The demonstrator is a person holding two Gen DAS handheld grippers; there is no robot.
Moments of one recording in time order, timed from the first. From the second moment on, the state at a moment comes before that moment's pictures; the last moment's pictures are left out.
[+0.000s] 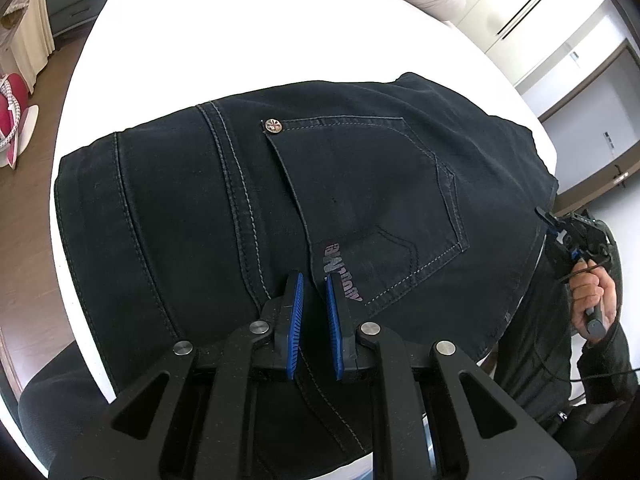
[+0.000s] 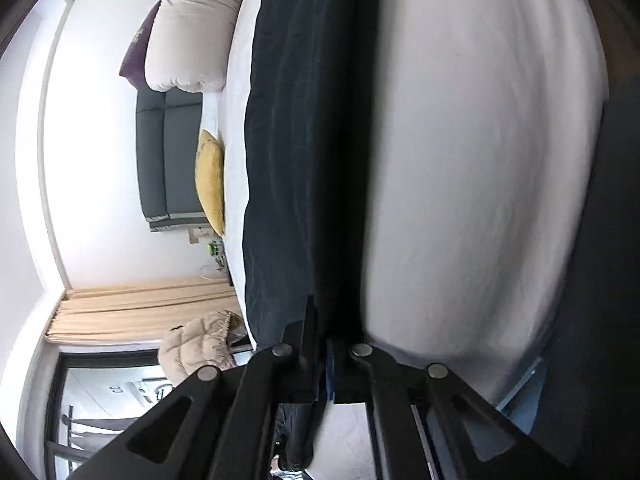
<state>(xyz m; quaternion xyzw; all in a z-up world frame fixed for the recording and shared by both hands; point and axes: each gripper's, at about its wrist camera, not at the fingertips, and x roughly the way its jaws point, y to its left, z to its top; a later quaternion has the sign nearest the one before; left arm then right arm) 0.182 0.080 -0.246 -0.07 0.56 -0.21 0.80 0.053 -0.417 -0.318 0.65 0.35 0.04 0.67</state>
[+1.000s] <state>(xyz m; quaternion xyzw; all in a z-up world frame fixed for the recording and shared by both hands) 0.178 0.074 -0.220 -0.07 0.56 -0.17 0.81 0.006 -0.587 -0.254 0.61 0.23 -0.18 0.74</state>
